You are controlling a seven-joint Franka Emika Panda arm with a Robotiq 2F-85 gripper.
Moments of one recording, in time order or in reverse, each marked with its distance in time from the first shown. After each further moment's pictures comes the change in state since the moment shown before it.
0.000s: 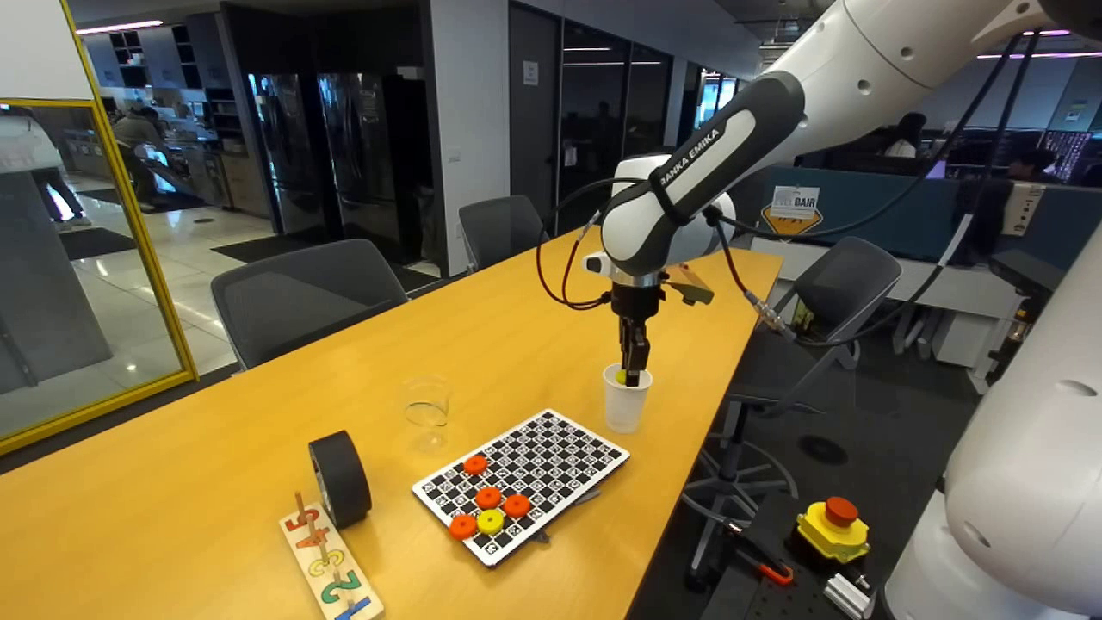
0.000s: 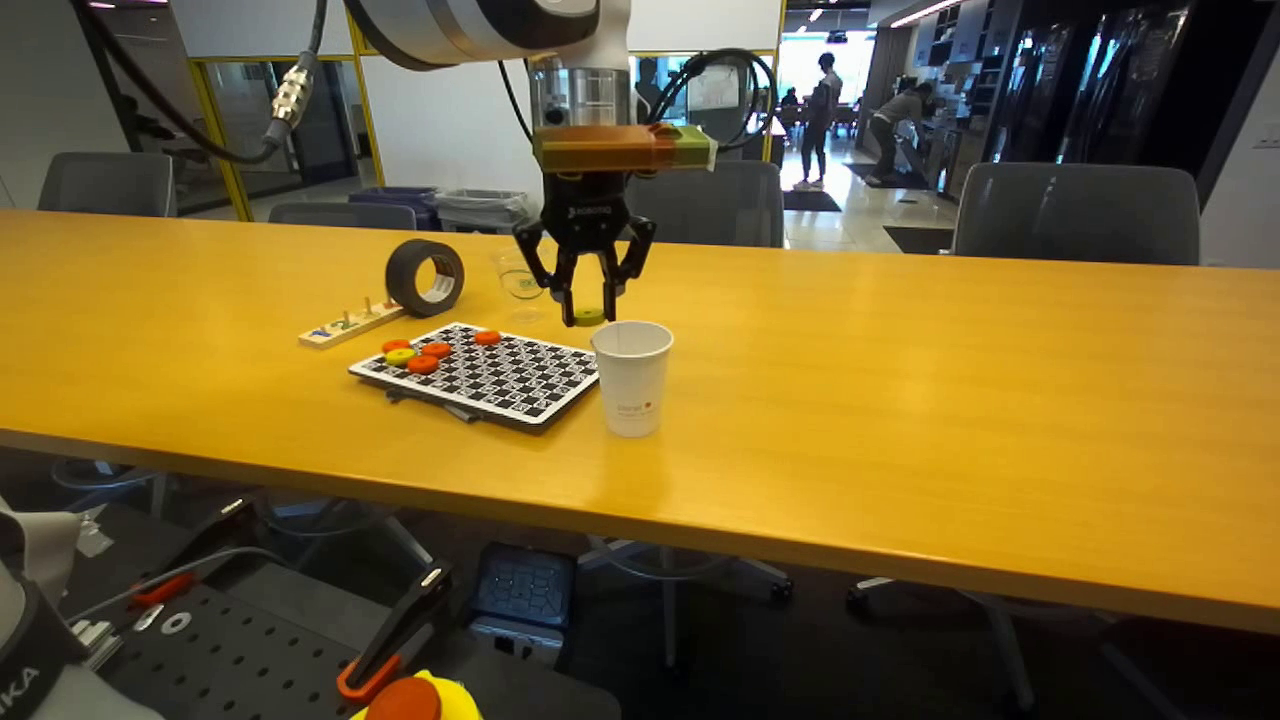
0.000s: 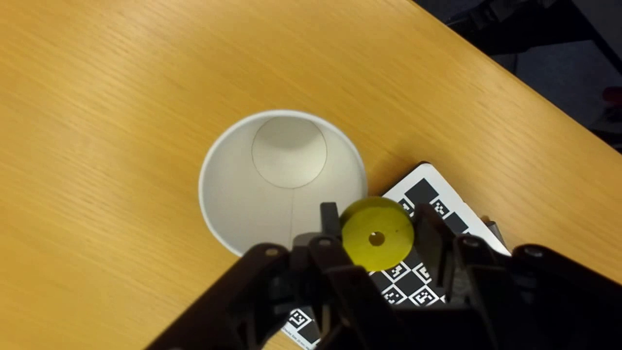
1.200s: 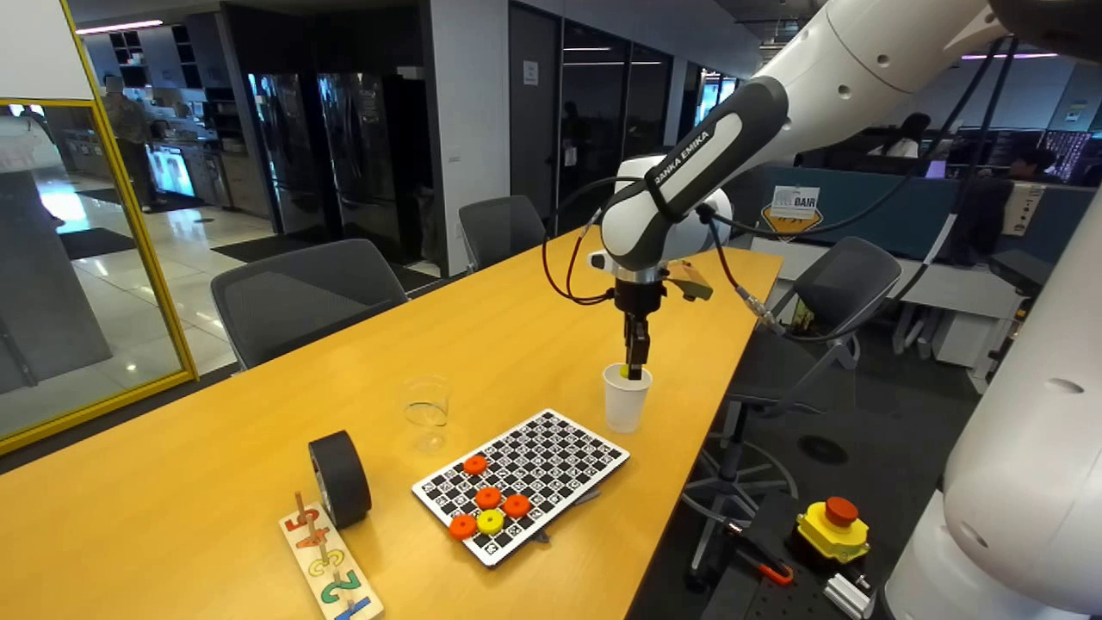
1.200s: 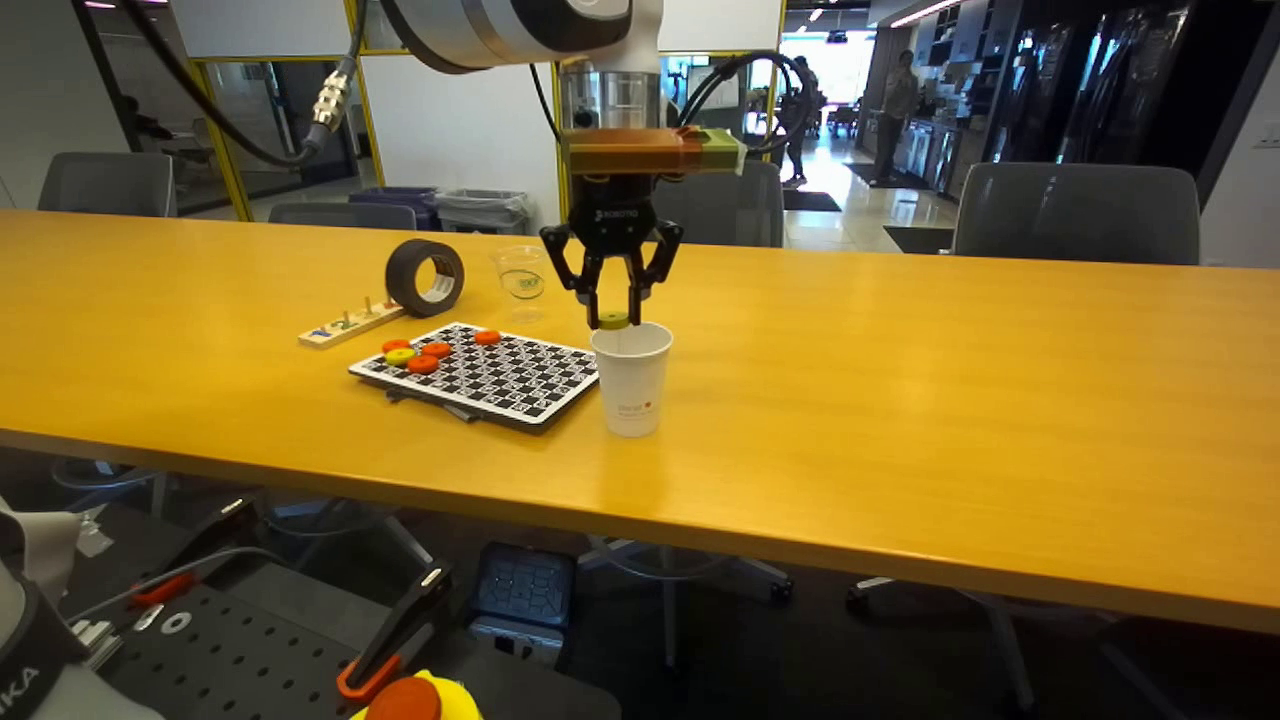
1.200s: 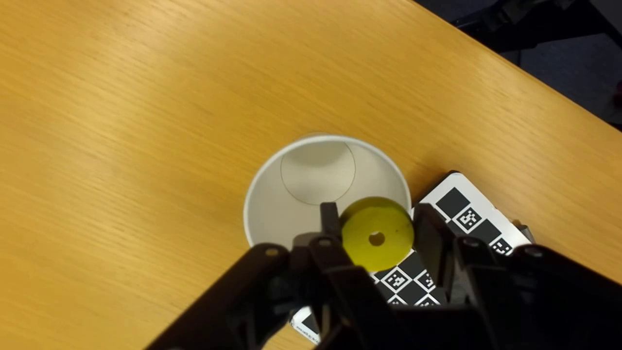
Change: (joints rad) arm -0.012 0.055 -0.029 0.059 0.002 -0.014 0.017
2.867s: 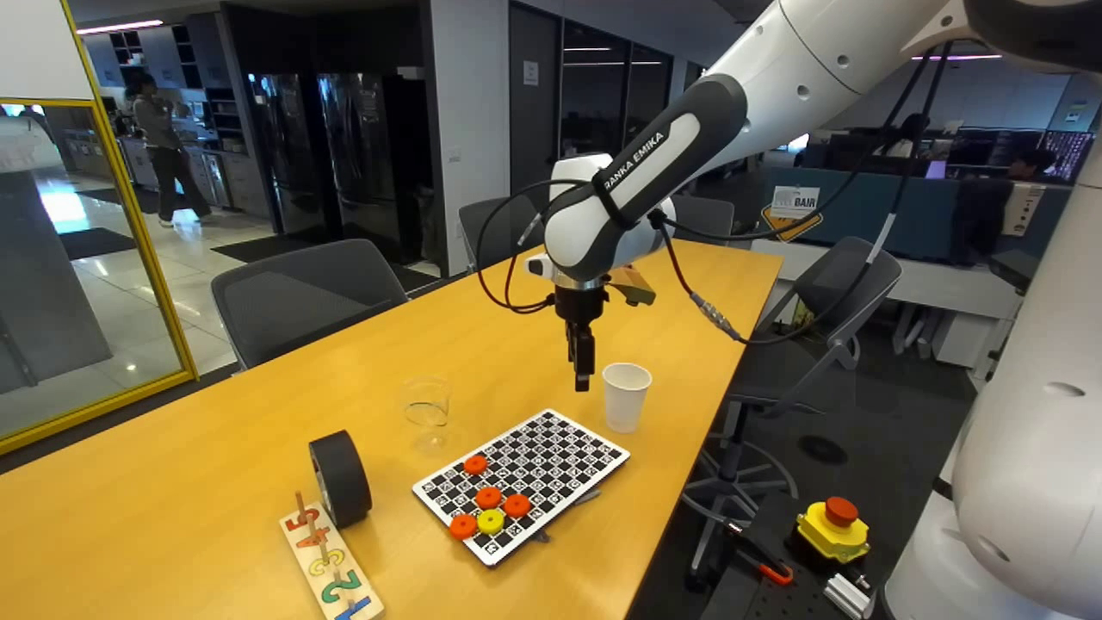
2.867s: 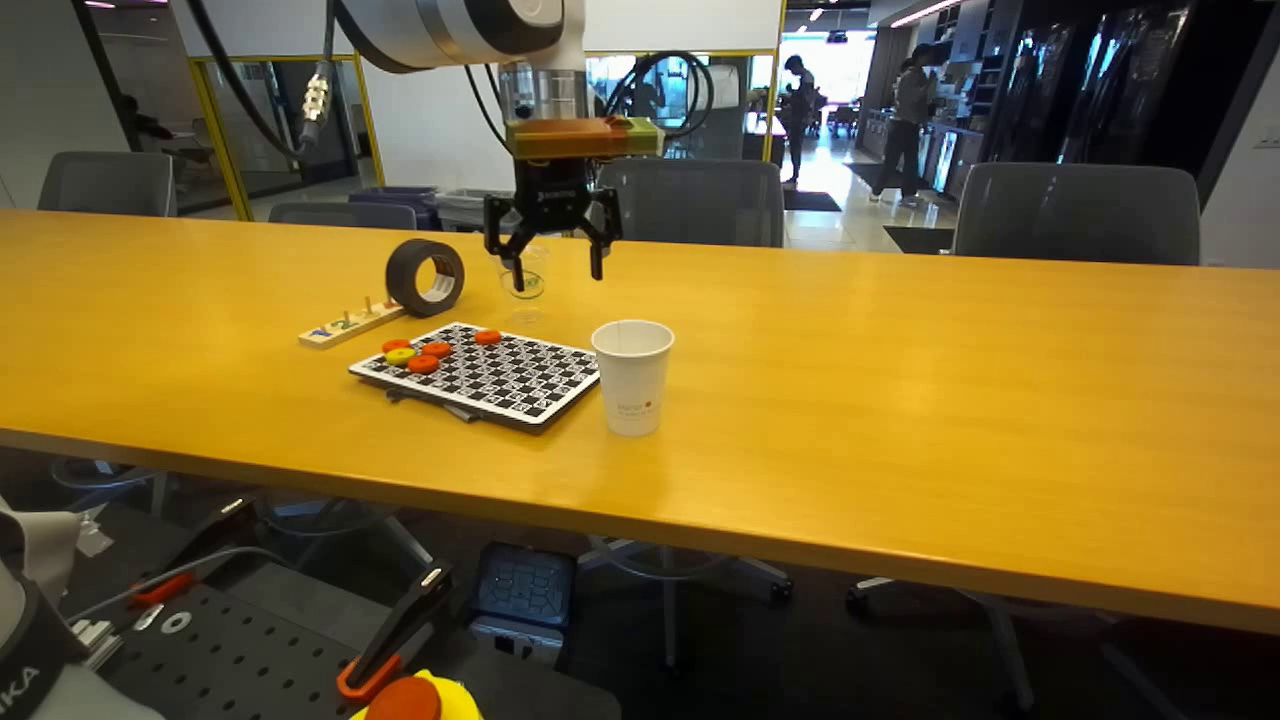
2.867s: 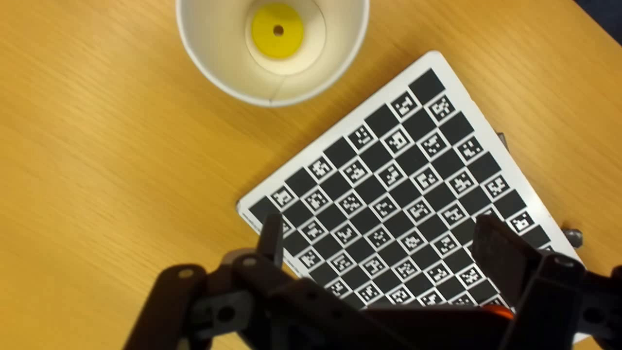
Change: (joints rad) arm 0.080 0.054 0.132 0.073 0.003 0.000 0.069
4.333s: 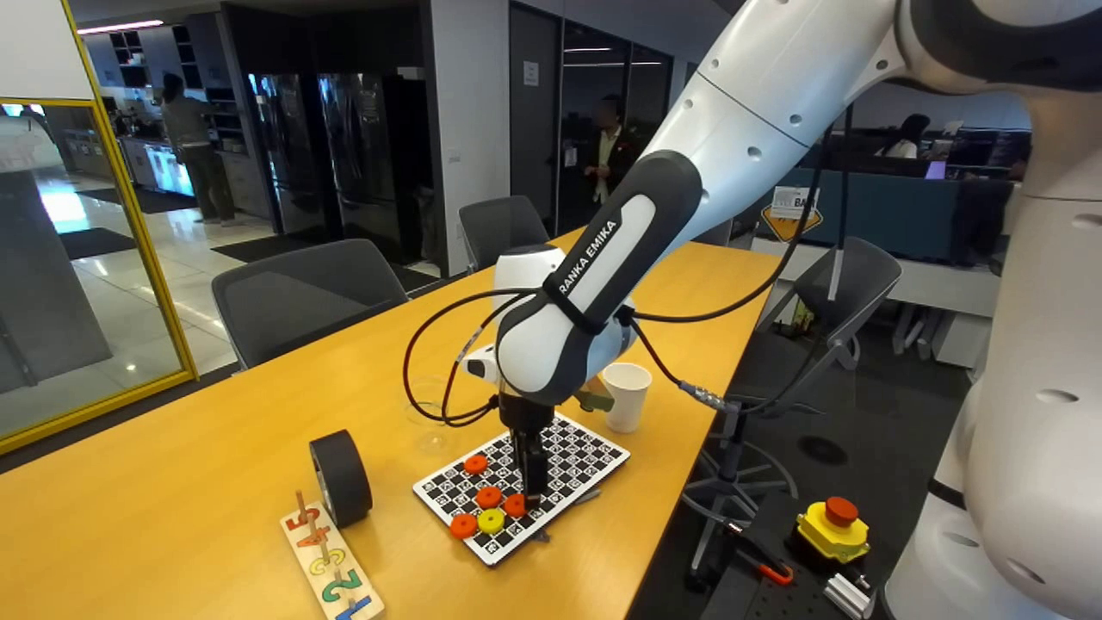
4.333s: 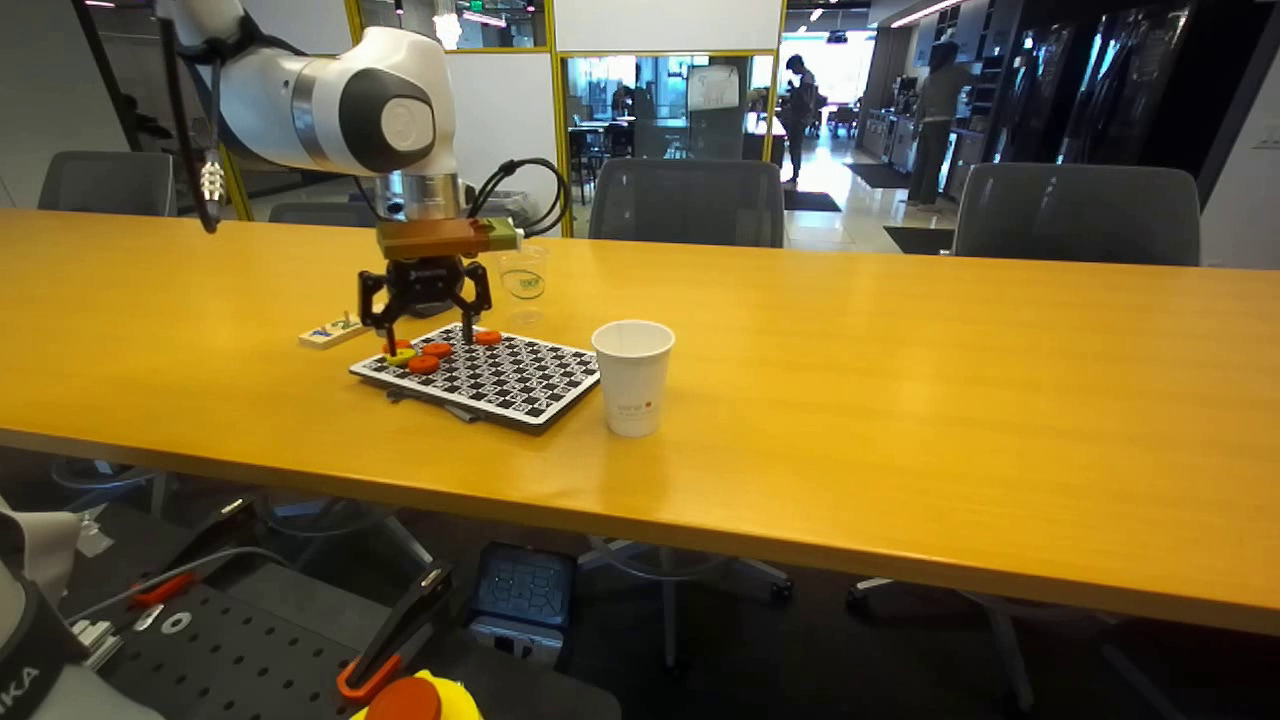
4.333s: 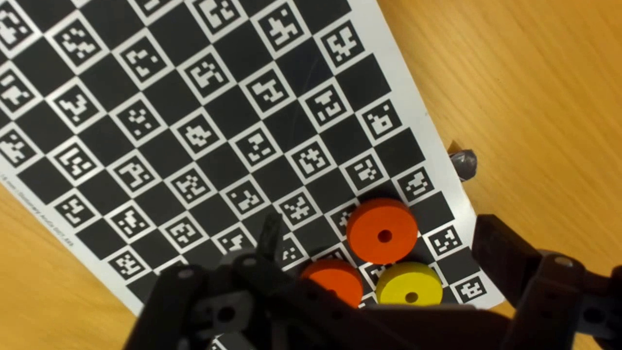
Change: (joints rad) arm 0.113 0.125 0.190 -0.146 0.132 0.253 0.050
